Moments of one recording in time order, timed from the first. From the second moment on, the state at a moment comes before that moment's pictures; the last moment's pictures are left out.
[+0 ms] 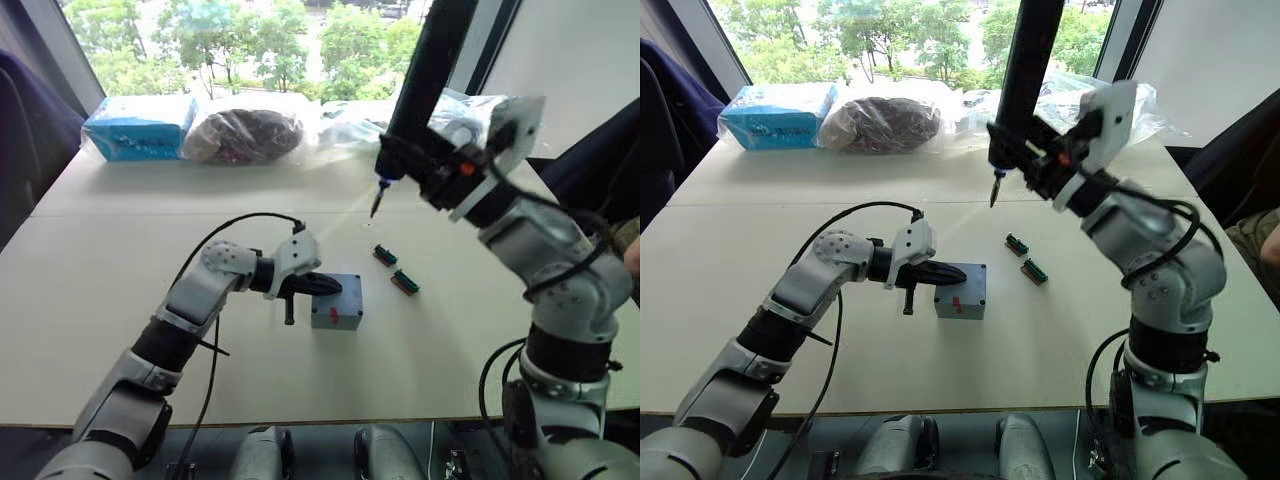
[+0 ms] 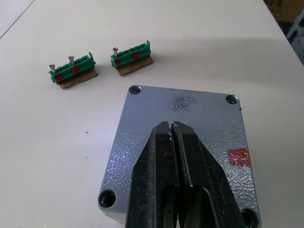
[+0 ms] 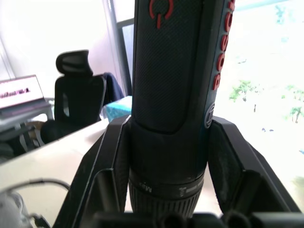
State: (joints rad) left arm -0.62 0.42 -0.30 0.06 -0.26 0.48 -1.11; right arm -0.75 -0.47 -0.33 -0.36 1.05 1.01 0.16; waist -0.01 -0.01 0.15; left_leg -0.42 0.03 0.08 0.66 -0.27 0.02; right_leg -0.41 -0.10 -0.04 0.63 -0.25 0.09
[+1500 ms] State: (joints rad) left arm -0.68 0.62 -0.37 -0.21 -0.34 0.61 -1.22; right arm -0.60 -0.94 -0.15 0.15 0.96 1.61 0.18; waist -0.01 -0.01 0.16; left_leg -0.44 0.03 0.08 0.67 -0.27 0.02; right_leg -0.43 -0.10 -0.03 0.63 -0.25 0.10
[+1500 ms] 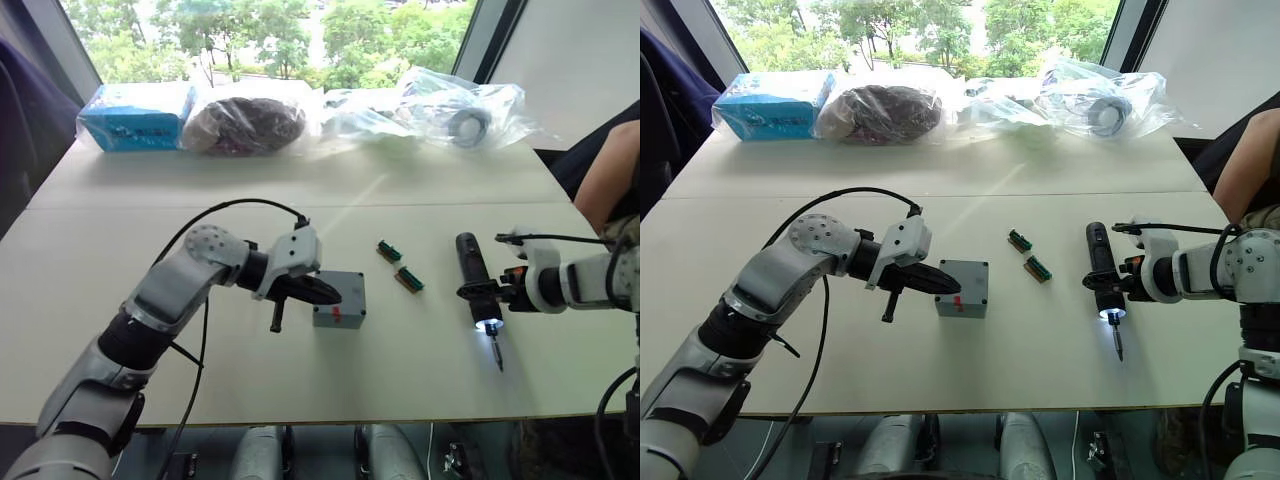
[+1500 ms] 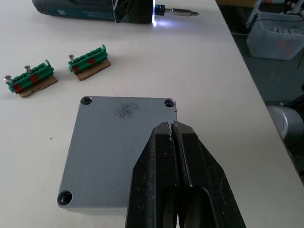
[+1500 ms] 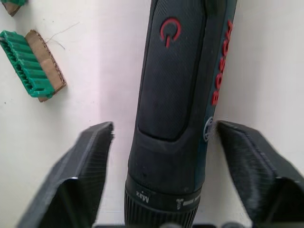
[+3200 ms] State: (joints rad) left arm -0.68 0.45 -0.34 0.24 -0.11 0.33 -1.10; right arm -0.33 -0.80 0.24 -0.57 0.61 1.02 0.79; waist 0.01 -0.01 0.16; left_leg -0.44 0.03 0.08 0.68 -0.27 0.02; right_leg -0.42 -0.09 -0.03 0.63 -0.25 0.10
